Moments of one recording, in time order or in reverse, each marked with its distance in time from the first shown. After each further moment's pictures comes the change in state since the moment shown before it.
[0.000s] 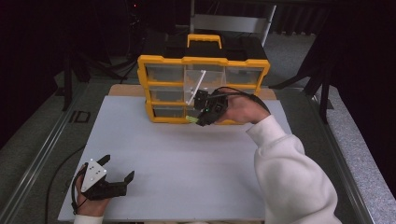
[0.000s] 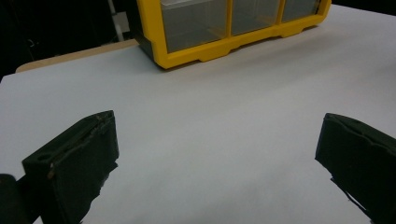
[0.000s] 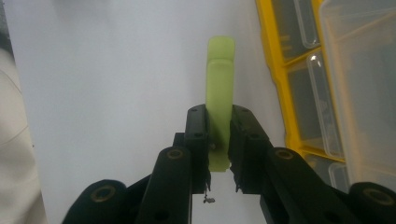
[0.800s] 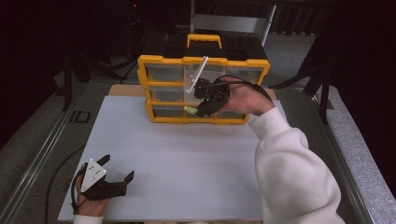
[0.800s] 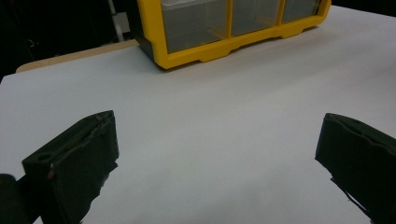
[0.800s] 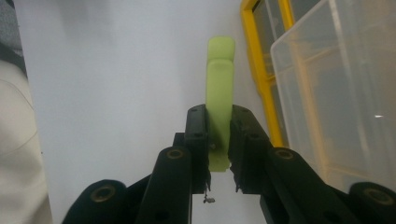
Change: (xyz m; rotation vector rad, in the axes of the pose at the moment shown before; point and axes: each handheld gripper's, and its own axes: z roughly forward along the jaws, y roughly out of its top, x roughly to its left) left arm 0.001 0.000 0.000 0.000 0.000 -0.003; right arm -0.007 0.012 -0.031 -0.050 -0.012 0.008
